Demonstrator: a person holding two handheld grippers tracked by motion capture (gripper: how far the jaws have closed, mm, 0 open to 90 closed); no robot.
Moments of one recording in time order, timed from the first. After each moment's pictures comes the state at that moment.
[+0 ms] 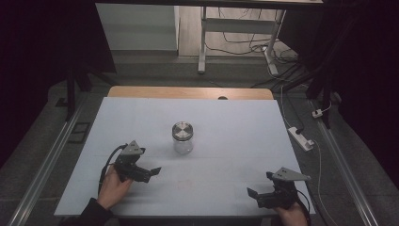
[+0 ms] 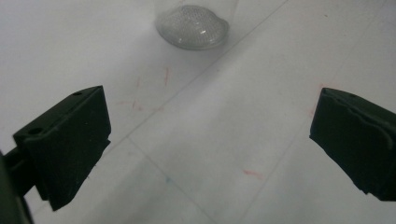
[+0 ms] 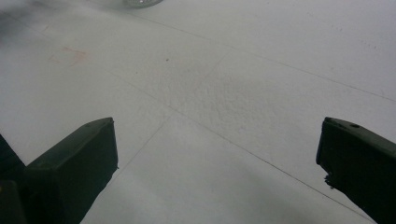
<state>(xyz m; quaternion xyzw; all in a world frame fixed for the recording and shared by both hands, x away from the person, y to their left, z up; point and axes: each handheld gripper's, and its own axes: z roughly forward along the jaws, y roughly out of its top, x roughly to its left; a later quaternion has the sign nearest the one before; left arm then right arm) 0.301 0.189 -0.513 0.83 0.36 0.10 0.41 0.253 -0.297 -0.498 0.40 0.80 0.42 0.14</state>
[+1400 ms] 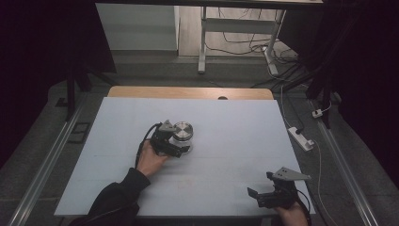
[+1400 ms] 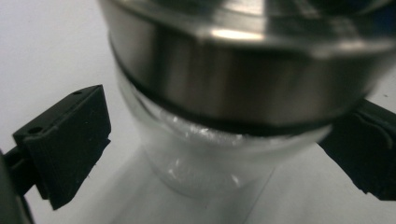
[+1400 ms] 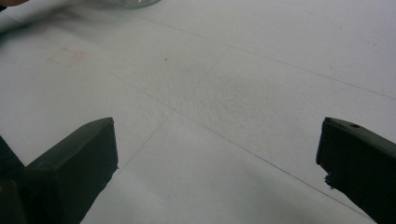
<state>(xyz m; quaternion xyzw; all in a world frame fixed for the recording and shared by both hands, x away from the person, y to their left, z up) 0.397 0.112 -0.523 0.84 0.33 0.11 0.41 0.254 -0.298 -0.498 0.40 0.80 0.42 0.14</state>
